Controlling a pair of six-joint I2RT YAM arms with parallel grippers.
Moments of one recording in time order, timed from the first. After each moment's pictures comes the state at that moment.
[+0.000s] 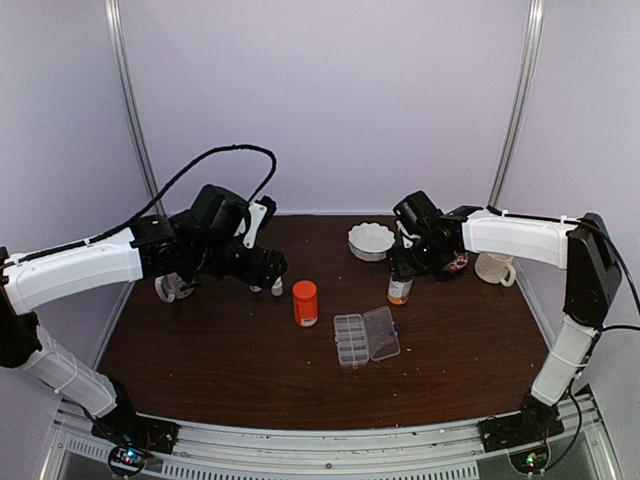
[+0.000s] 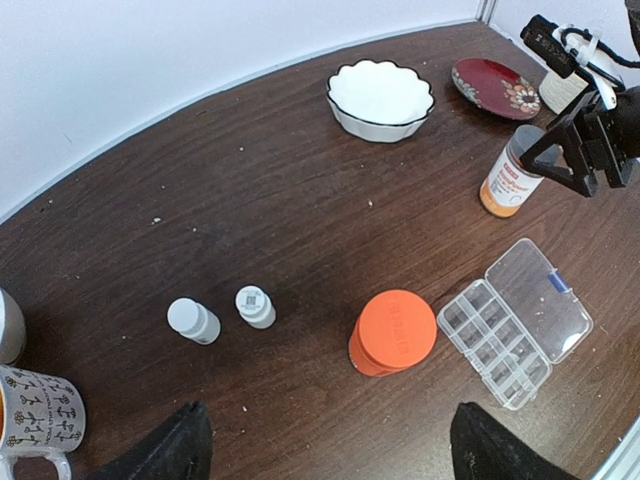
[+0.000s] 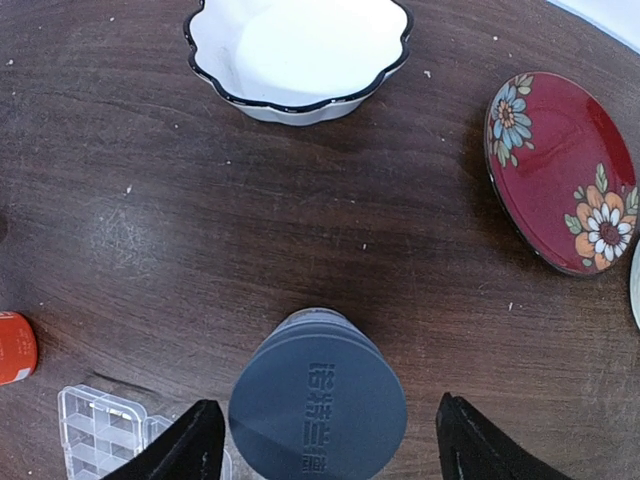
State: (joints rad) left arm -0.88 1.40 1.20 -0.49 -0.25 -0.23; right arm 0.60 1.75 1.33 -0.60 0.25 0.34
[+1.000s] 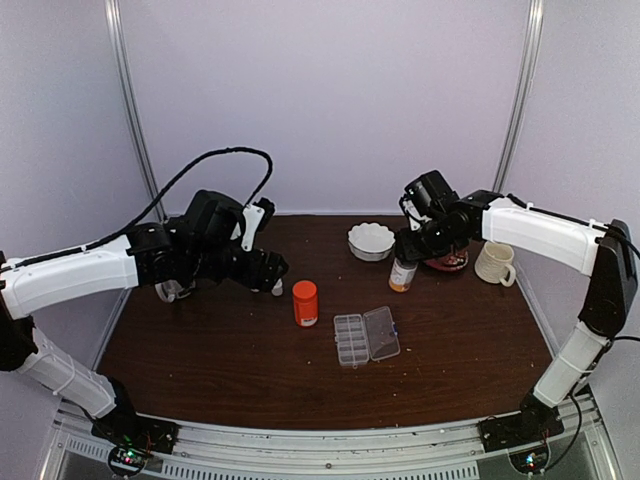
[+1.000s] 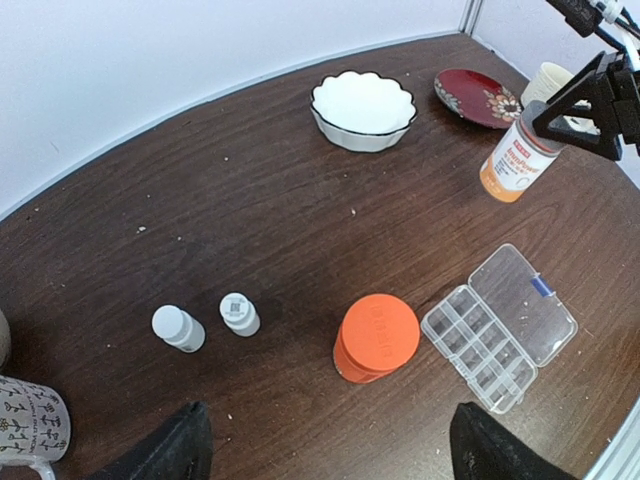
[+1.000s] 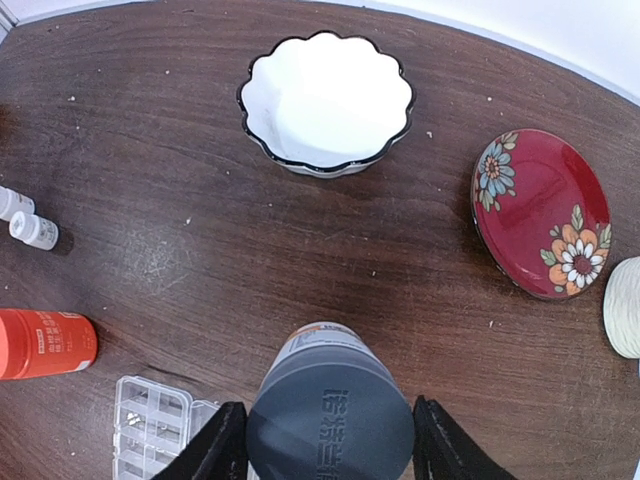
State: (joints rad) left arm -0.88 1.36 1.13 -0.42 -0.22 -0.23; right arm 0.60 1.64 1.38 -0.65 0.21 0.31
